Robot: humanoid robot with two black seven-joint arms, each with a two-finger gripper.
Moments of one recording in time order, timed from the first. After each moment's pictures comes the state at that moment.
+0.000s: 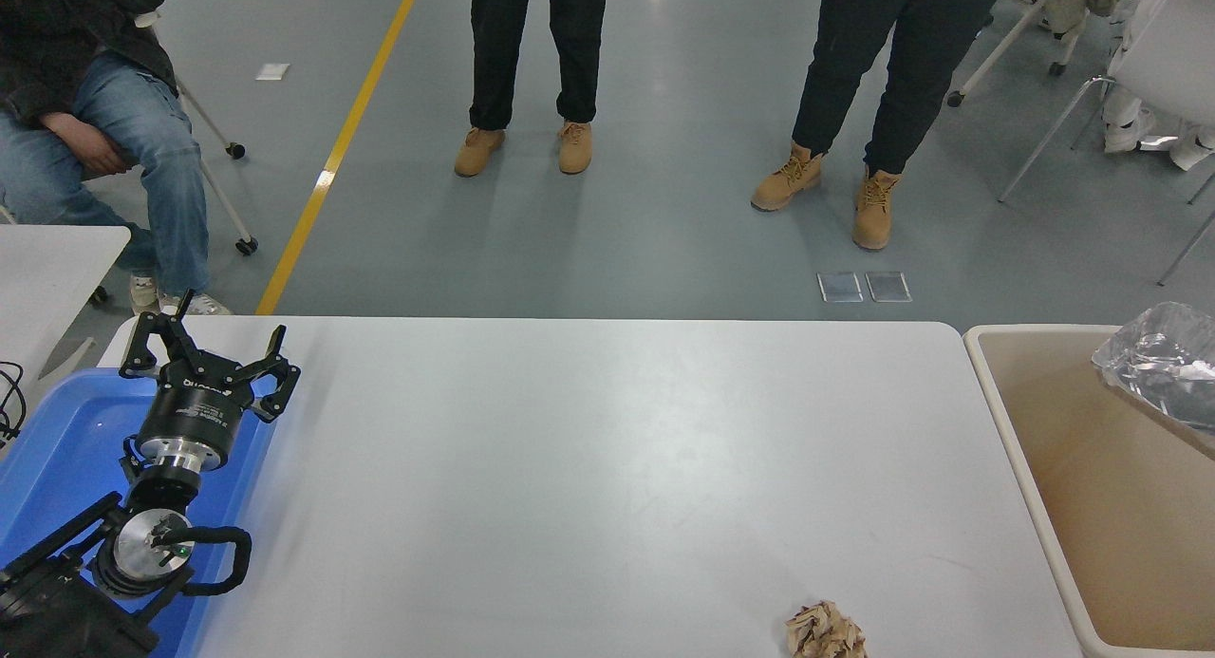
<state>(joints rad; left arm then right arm) -0.36 0.44 -0.97 -0.74 -0.07 -0.48 -0.54 0.67 -0.49 -0.55 -0.27 -0.28 0.40 0.19</state>
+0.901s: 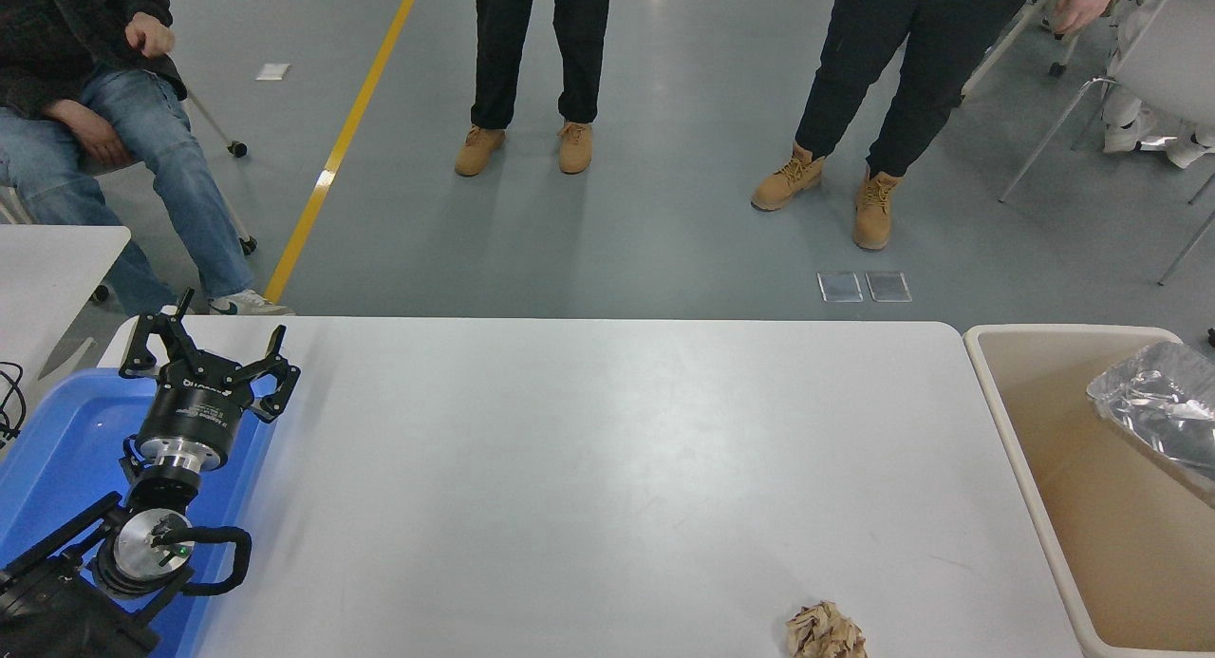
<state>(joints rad) -0.36 0.44 -0.96 -0.74 -0.07 -0.48 -0.54 0.62 -0.47 -0.48 -0.25 -0.26 0.35 0.17</state>
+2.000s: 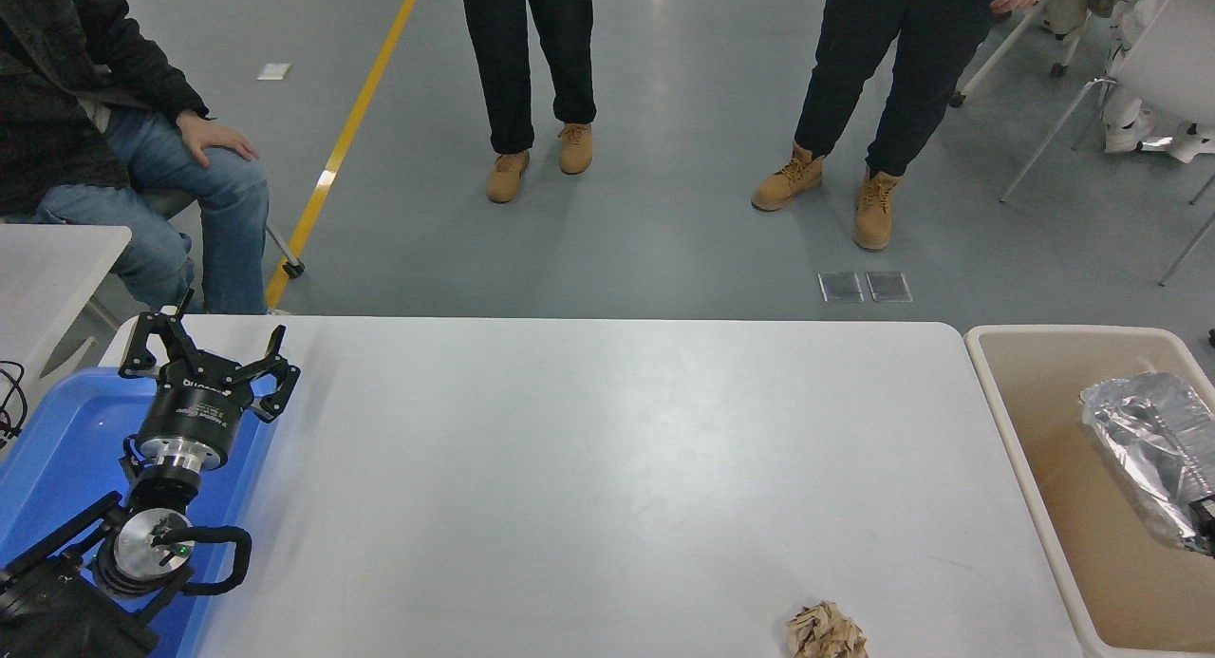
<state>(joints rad) -0.36 0.44 -0.97 -0.74 -0.07 -0.48 -0.54 0.55 -0.34 -0.05 -0.24 -0.25 0.24 0.16</state>
